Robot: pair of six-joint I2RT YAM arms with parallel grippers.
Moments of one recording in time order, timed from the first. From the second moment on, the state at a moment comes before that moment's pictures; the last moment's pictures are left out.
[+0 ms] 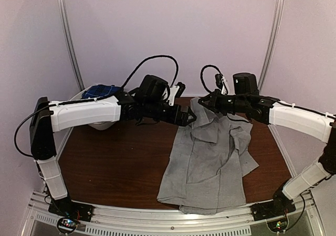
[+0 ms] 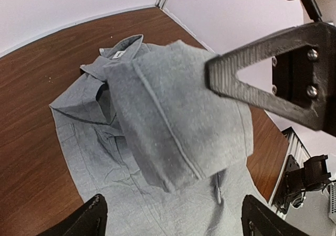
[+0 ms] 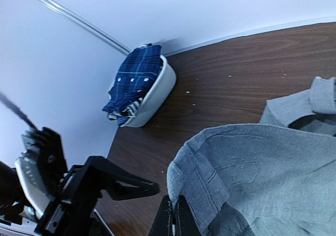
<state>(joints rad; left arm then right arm) -0.93 1.85 1.54 -0.25 0.16 -0.39 0.57 1.41 1.09 -0.06 -0.28 0.73</state>
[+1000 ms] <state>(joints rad) -0.77 1.93 1.57 -0.21 0.06 -0.41 0.59 1.47 1.10 -0.05 -0.19 0.73</state>
